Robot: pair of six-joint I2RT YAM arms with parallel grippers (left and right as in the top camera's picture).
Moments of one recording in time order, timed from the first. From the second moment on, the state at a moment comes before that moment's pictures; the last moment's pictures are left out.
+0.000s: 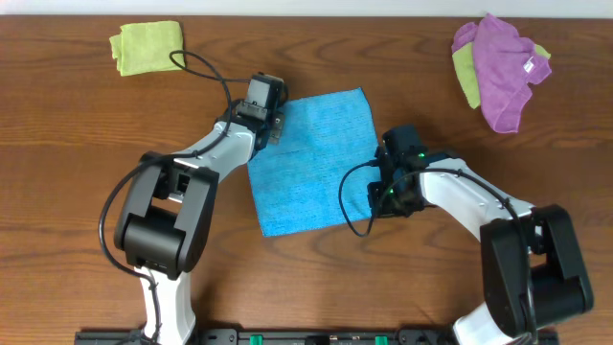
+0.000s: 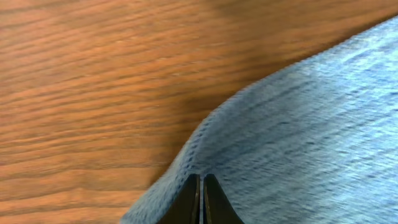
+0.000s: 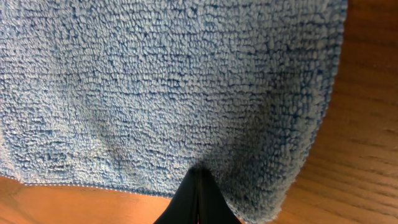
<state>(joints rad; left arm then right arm) -0.35 2.06 1.27 -0.18 -0.20 -0.02 0.31 1.75 0.94 -0.68 -0.19 0.18</state>
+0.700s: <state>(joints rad) -0.28 2.01 1.27 -0.14 -0.27 0.01 0.31 1.76 0.97 -0.74 -0.19 0.19</state>
